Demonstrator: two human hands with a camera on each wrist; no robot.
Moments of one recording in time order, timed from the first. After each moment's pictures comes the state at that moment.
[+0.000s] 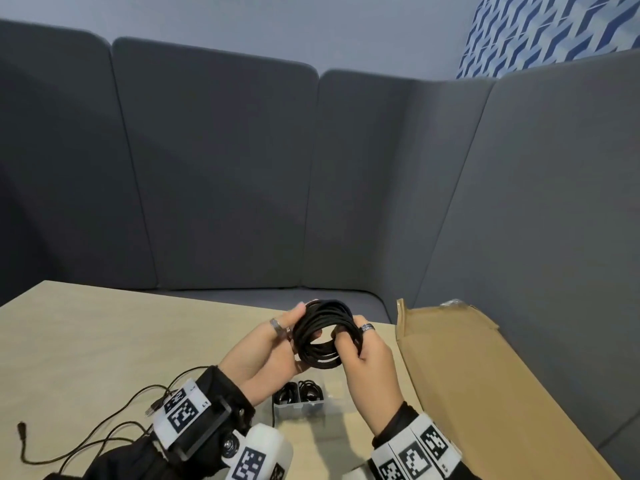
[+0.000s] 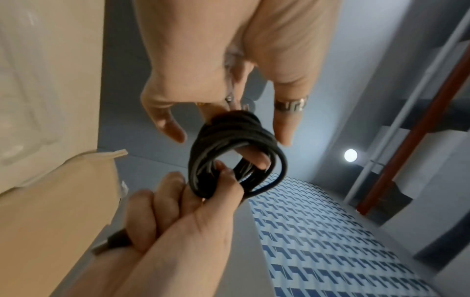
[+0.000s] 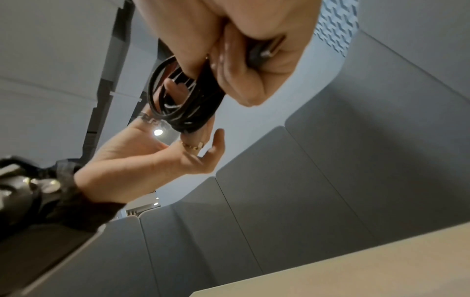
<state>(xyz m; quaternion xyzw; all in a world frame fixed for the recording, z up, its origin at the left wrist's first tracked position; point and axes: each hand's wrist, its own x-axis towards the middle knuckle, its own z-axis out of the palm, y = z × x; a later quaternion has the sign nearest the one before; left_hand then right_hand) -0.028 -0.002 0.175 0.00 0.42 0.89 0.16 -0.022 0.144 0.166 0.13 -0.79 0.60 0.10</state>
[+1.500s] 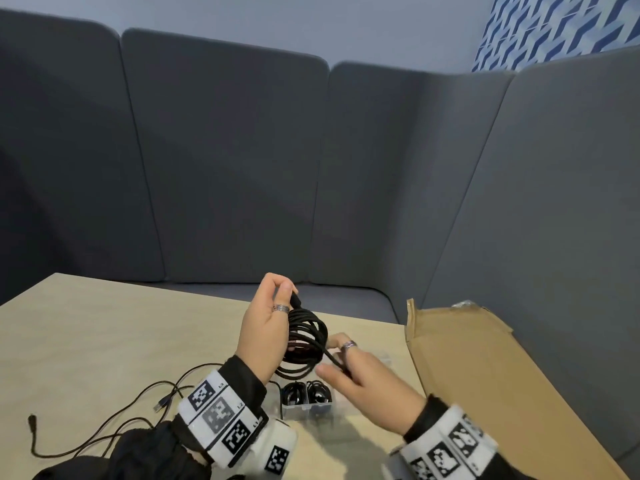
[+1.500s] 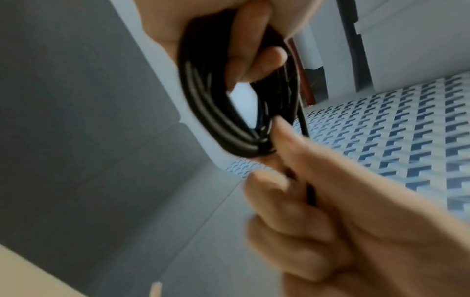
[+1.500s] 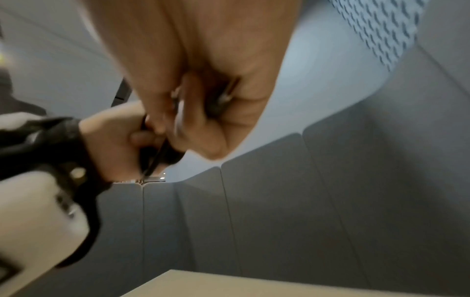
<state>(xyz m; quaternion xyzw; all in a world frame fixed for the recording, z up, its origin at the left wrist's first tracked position) -0.050 -0.012 0.169 0.03 0.74 0.61 -0.30 -0.039 0.152 0.163 0.30 -0.87 0.38 -0.09</state>
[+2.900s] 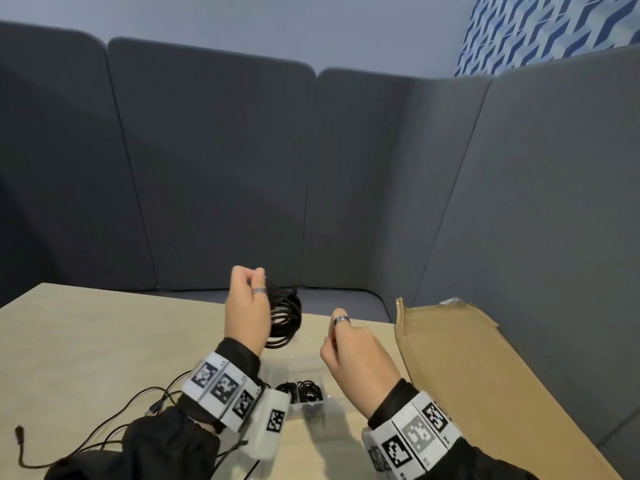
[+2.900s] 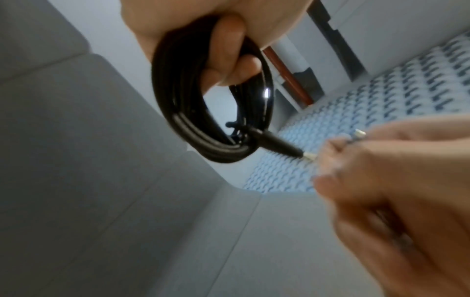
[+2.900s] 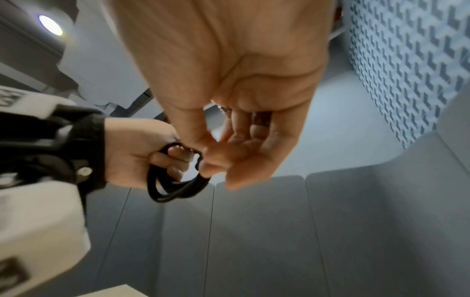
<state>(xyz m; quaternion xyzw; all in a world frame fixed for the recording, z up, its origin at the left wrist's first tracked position) -0.069 -0.013 0.175 -0.09 0.74 0.59 -0.32 -0.043 0.144 0.169 0.20 -0.95 0.21 0.09</state>
